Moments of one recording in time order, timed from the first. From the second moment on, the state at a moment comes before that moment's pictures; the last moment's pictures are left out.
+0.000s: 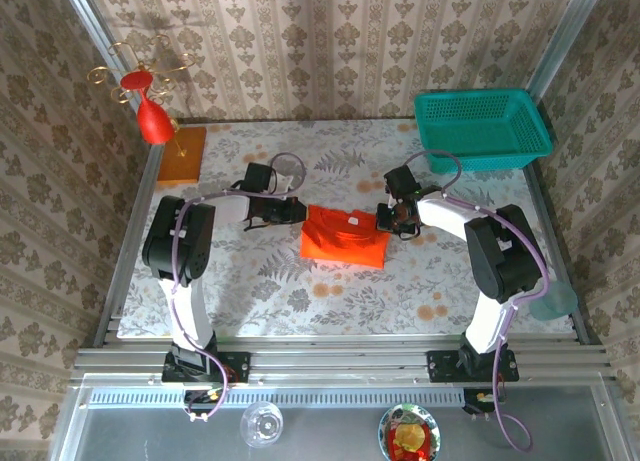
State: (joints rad) left arm -0.35 1.95 1.13 -0.17 0.67 -0.23; right arm 0.34 1.81 1.10 -0.45 -0.11 0.50
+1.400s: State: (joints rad) left arm -0.55 1.71 1.06 -0.39 0.42 -0.22; right arm 0.33 1.85 1.21 -0.53 -0.04 0.49
